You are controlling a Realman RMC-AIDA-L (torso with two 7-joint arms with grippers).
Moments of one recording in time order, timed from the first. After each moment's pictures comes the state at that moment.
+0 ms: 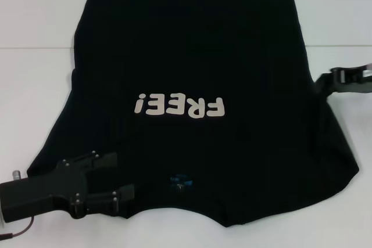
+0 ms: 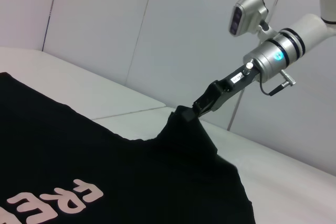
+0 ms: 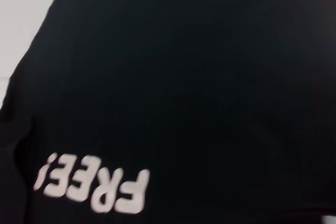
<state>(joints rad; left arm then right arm) -0.36 -2.06 0.59 0.58 1.98 1.70 -1.23 0.81 1.98 -0.69 -0.79 -2.54 -1.31 2.53</state>
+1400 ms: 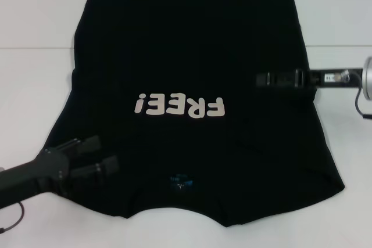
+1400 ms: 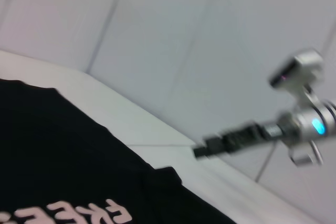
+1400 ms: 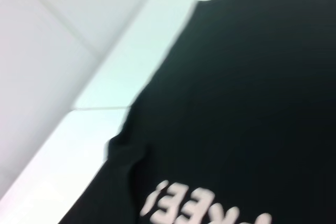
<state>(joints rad) -0.35 -2.07 0.46 0.55 1.97 1.71 -1.34 0.76 2.00 -0.75 -0.61 -2.11 -1.21 2.15</state>
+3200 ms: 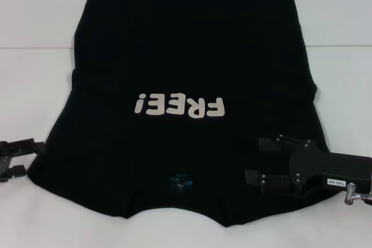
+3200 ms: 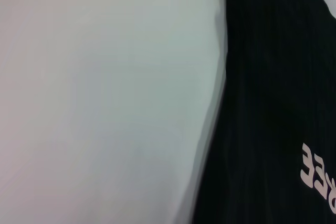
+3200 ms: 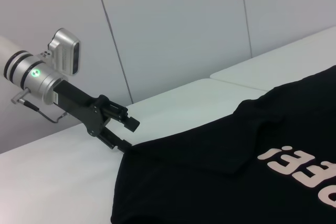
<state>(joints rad) -0.44 -1.91 0.45 0.61 2.33 1.38 -2.45 0.49 2.09 -0.76 -0.53 -1.93 -1.48 1.22</state>
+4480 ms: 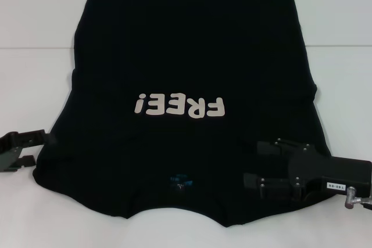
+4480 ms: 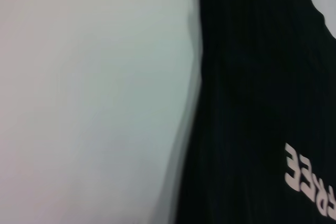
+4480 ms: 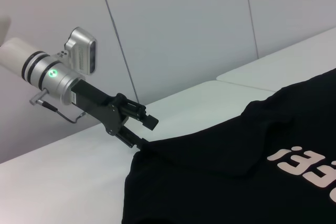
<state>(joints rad) -0.49 -1.91 0.46 0.60 2.34 1.36 -2.44 0.48 2.09 -0.76 -0.52 -1.93 -1.50 1.23</state>
